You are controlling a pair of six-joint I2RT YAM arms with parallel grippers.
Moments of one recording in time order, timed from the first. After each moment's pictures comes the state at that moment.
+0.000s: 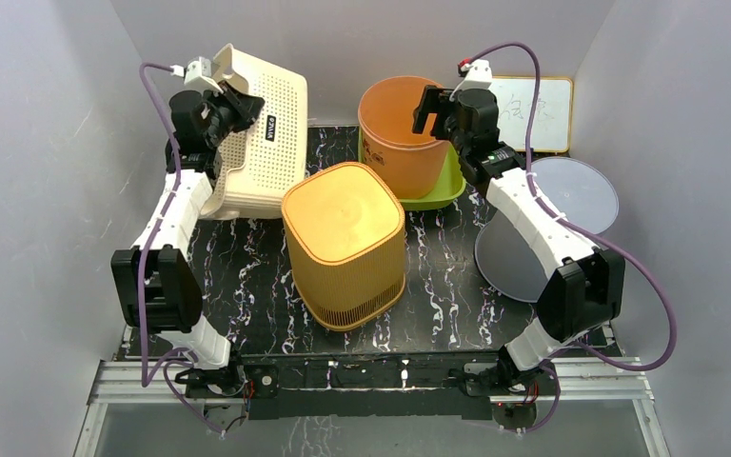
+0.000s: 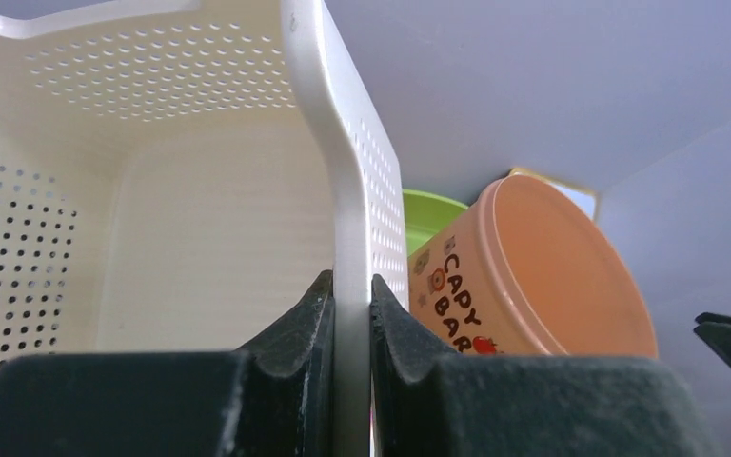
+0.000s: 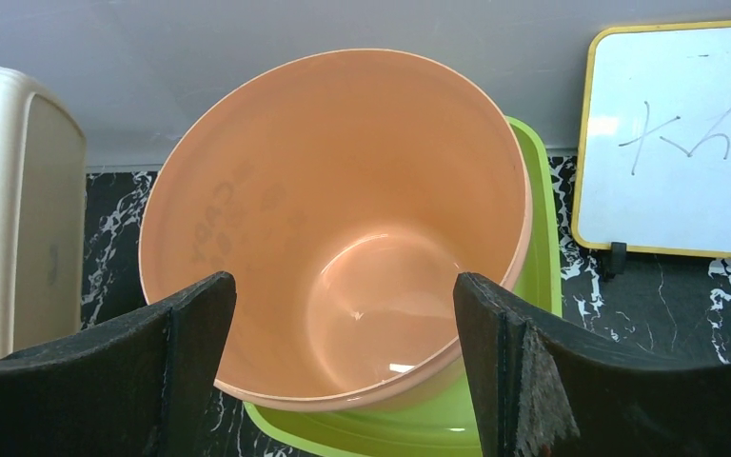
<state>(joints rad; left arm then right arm) 0.00 1.62 1.43 0.13 0.34 -0.49 0.34 1.58 1.48 -0.09 0.17 0.25</state>
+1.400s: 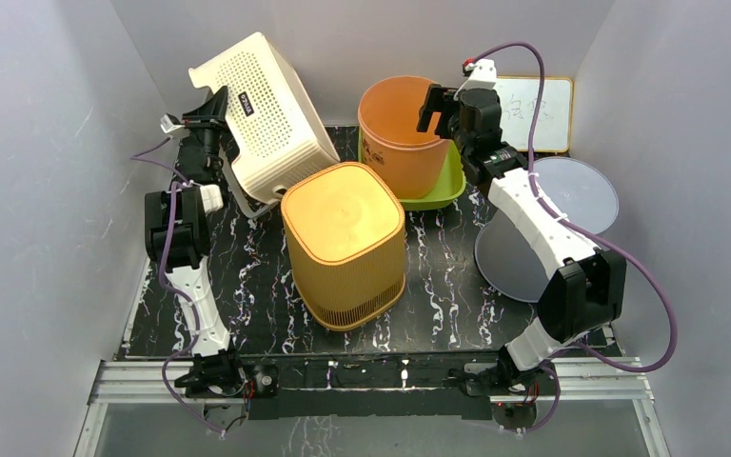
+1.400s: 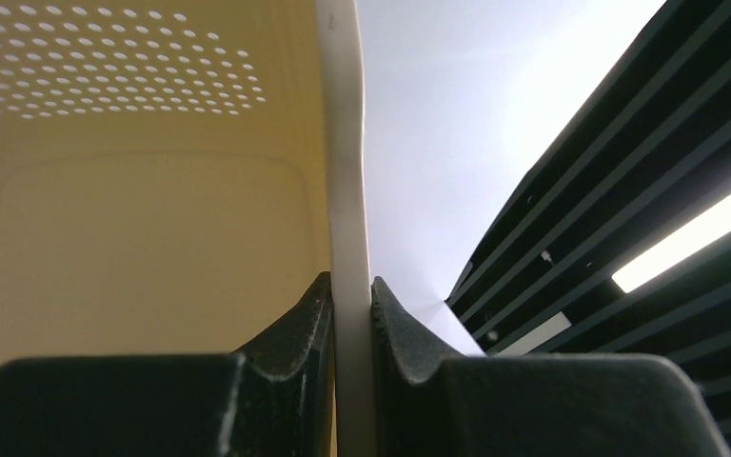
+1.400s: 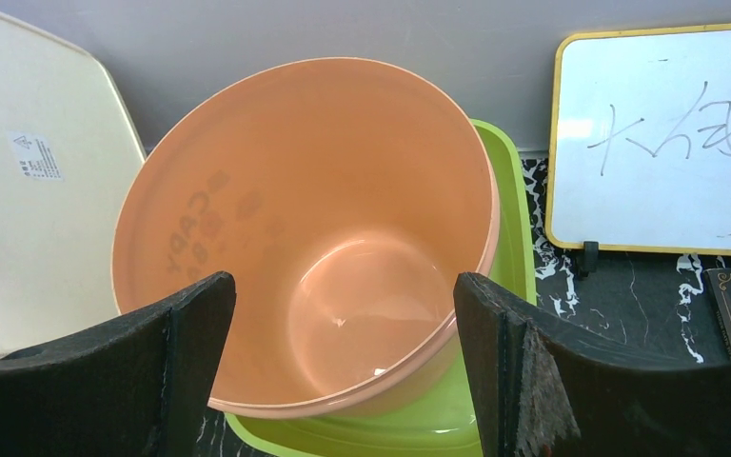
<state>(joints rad) 0.14 2.18 1.33 1.42 0.21 -1.85 0.33 1.57 1.48 -0.08 0.21 0.24</state>
